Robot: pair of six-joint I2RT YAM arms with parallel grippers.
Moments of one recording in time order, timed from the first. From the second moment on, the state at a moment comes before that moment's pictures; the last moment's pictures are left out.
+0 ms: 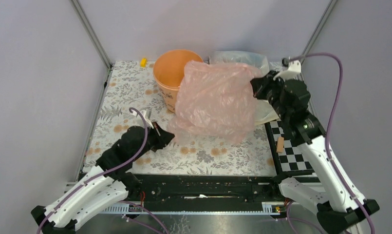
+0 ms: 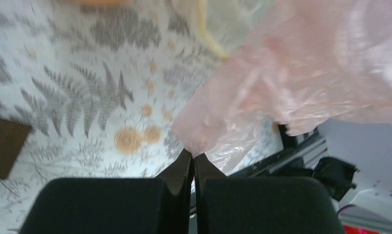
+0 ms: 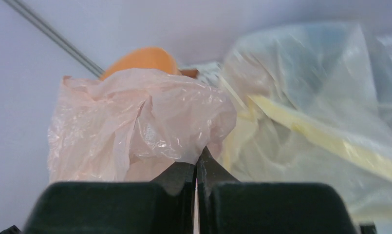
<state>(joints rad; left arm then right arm) -0.74 0.54 0.53 -0.41 -0.06 -0.82 0.42 0.93 1.11 -0.33 0.16 0.45</state>
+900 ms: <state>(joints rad) -0.17 1.11 1.22 -0.66 0.18 -0.49 0.57 1.86 2.07 -0.43 0.09 0.35</state>
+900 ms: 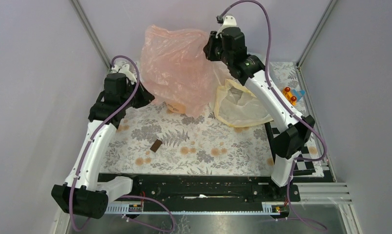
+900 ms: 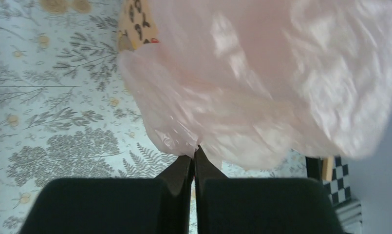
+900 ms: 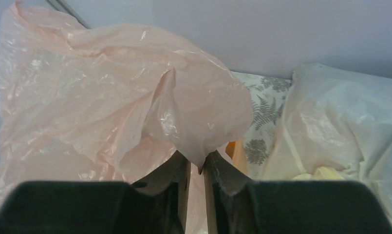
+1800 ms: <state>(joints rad) -0.07 1.00 1.30 -0.60 0.48 -0.53 0.68 2.05 2.33 -0.46 0.03 0.16</state>
